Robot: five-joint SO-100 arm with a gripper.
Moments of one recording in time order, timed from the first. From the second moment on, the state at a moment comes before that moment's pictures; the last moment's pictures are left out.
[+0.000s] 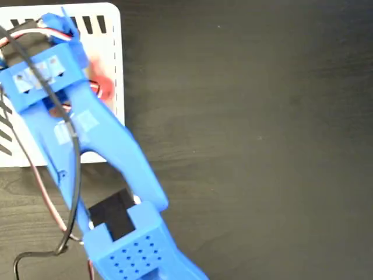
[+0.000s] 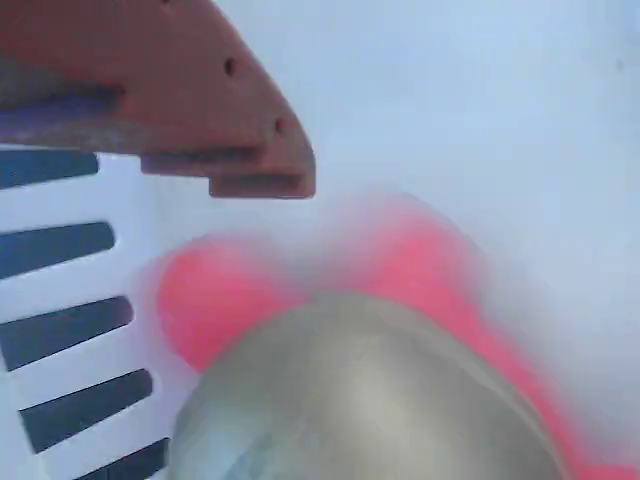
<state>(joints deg) -20.7 55.5 51.9 92.8 35.8</state>
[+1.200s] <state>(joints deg) -14.0 81.3 54.7 91.3 27.8</state>
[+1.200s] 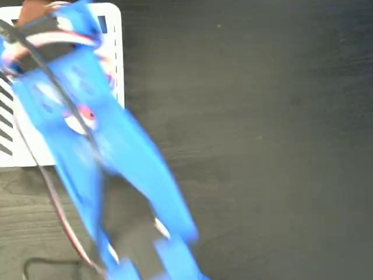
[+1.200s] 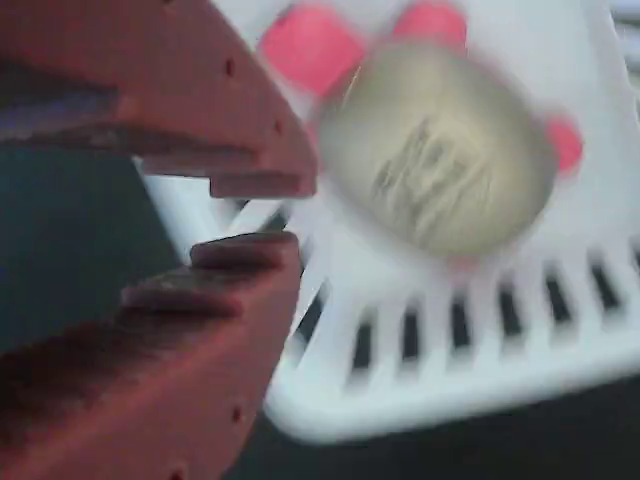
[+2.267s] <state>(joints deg) -0.7 166.4 153.4 65.2 -3.7</state>
